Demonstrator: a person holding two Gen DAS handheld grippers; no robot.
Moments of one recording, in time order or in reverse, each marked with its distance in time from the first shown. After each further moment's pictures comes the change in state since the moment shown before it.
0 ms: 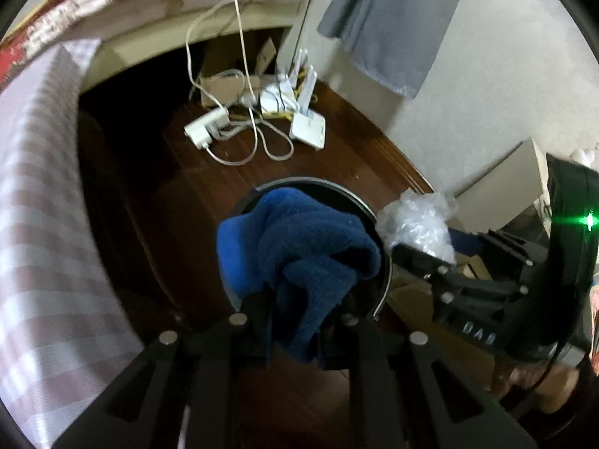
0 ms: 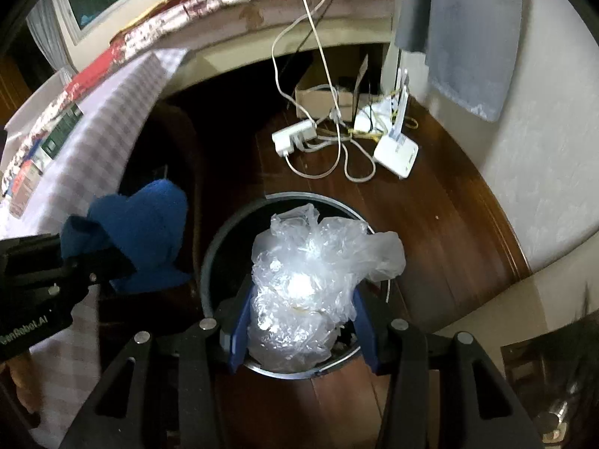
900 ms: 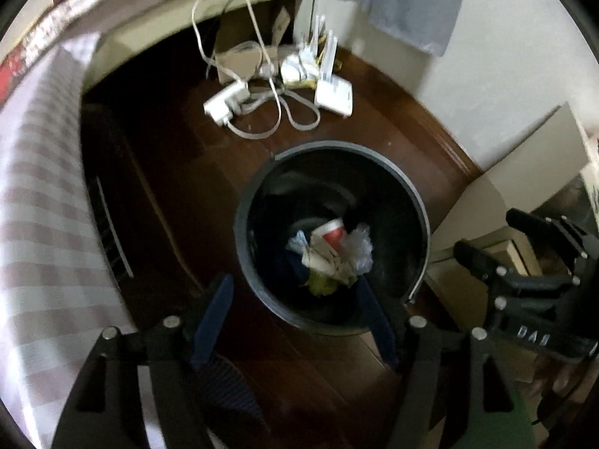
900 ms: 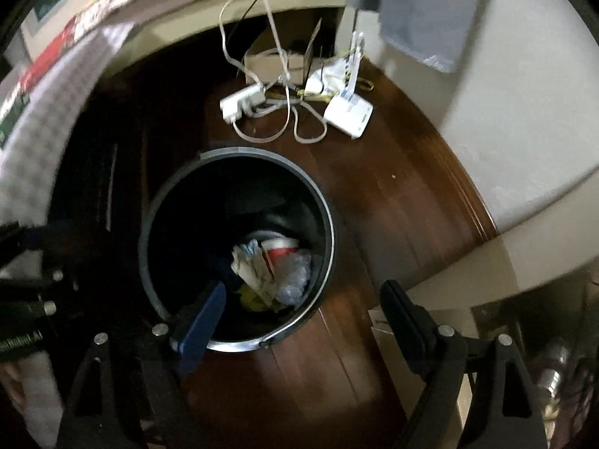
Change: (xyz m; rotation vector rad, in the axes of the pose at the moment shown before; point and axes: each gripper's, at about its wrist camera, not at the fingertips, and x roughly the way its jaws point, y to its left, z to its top) left arm 0.013 -0.019 -0.008 0.053 0.072 0.166; right arm -0.013 -0.029 -0.016 0.095 0.071 -0.168
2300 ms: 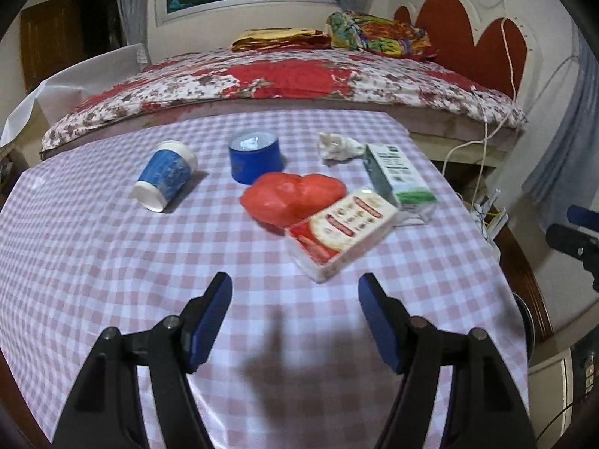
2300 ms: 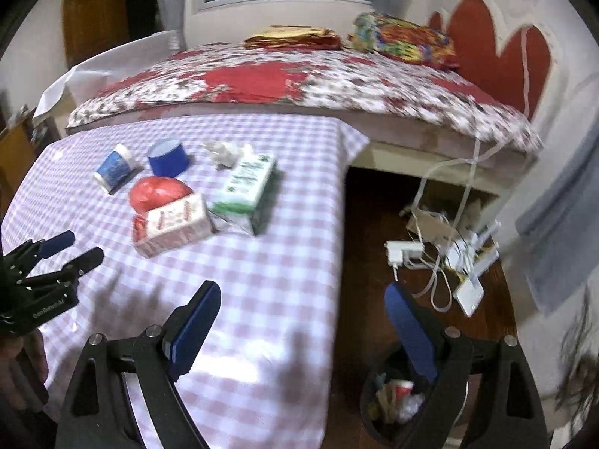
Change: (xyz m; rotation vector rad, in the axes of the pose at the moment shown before) left arm -0.172 0.321 -0.141 -0.522 -0.425 0.340; right arm -0.152 0.353 0.079 -0.509 -0.327 0.252
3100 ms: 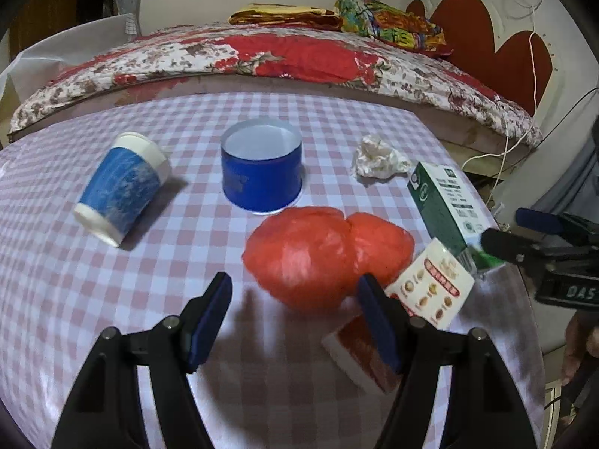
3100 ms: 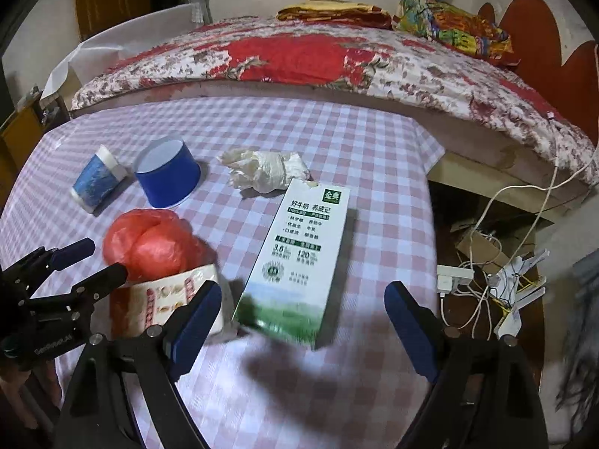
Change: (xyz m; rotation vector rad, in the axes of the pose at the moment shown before) left arm 0.098 0.035 0.049 -0.051 0.082 -0.104; right arm 0.151 0.042 0.076 -0.042 0.114 0.097
